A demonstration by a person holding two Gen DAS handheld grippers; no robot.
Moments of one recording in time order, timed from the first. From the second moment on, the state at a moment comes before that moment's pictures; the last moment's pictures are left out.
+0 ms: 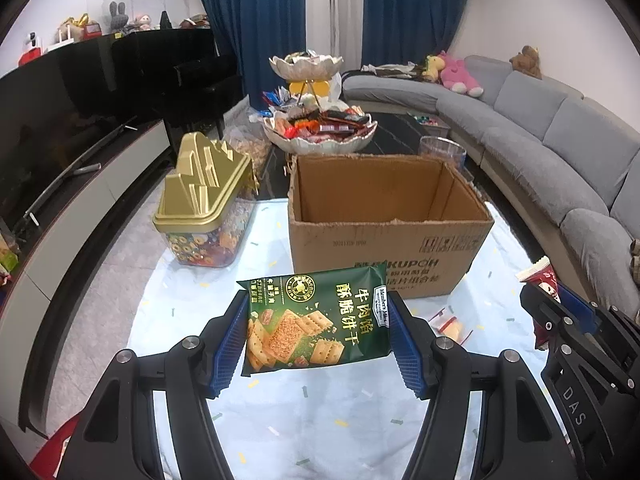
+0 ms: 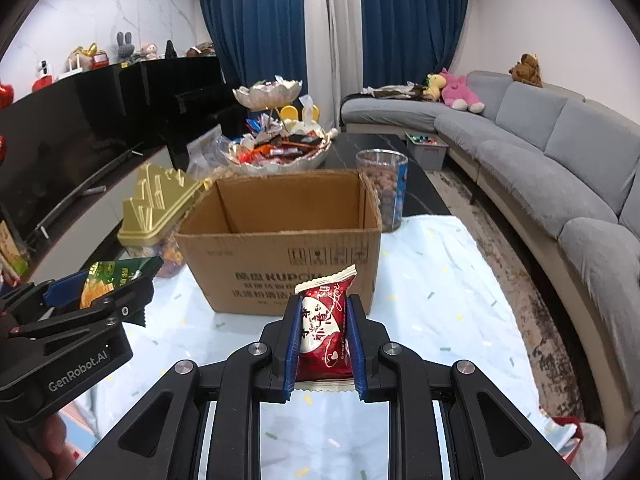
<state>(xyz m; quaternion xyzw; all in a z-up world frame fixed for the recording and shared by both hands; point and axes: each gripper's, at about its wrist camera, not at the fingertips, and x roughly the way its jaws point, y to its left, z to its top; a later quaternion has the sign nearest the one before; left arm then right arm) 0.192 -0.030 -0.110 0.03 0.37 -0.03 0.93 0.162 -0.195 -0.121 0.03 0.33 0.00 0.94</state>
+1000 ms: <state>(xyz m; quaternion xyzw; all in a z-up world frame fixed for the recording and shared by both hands) 0.228 -0.035 -0.053 0.02 0.33 -0.04 0.94 0.211 -0.192 -0.045 0.01 0.27 0.01 0.96</state>
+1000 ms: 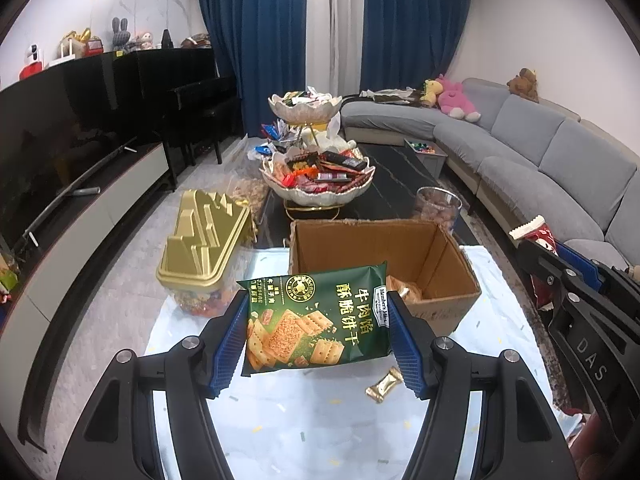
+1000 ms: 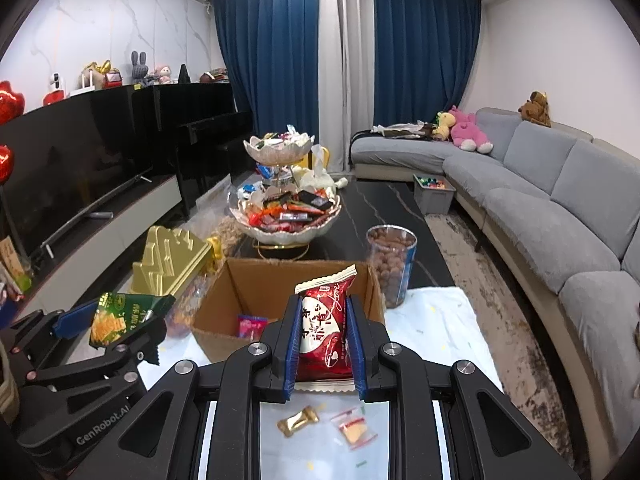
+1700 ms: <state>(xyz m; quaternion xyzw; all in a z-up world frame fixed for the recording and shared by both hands) 0.284 -0.056 -0.054 0.03 0.34 -0.05 0.94 0.267 -0.206 -0.041 0.02 0.29 0.02 0.96</state>
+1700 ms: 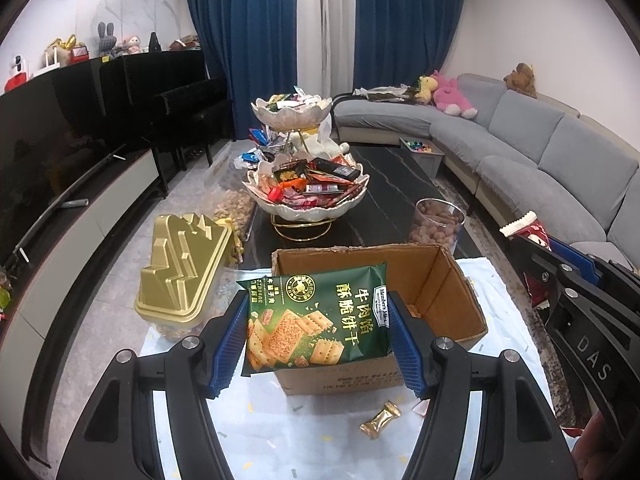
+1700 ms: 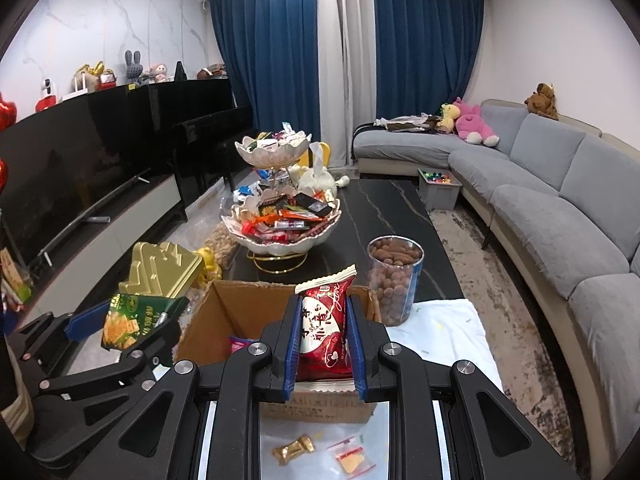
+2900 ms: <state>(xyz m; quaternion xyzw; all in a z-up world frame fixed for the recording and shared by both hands) 0.368 -0.069 -0.121 0.04 0.41 -0.08 0.91 0.366 -0.199 -0.102 0.01 0.38 0.05 0.92</state>
